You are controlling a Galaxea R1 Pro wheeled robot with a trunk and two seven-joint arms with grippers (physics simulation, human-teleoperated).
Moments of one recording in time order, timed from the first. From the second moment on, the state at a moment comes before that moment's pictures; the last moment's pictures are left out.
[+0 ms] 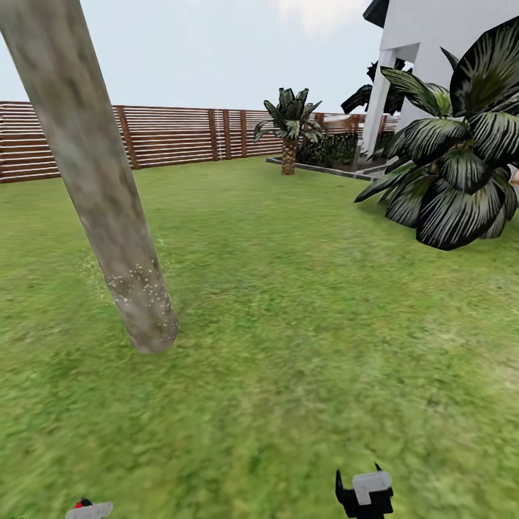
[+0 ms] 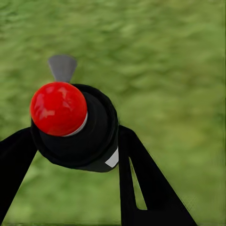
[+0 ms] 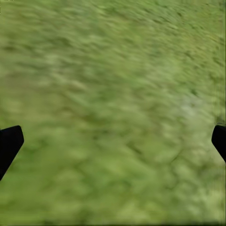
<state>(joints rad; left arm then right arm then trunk) -0.35 0.23 -0.24 -0.05 0.41 -0.58 -0.02 -0.41 0.04 0.08 -0.03 0.39 -0.69 -0.54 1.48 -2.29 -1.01</state>
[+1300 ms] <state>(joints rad) -0.35 0.21 -0.24 -0.04 0.41 -0.57 -0.02 -0.40 0.05 0.08 -0.03 0.34 -0.69 -0.54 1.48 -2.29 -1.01</state>
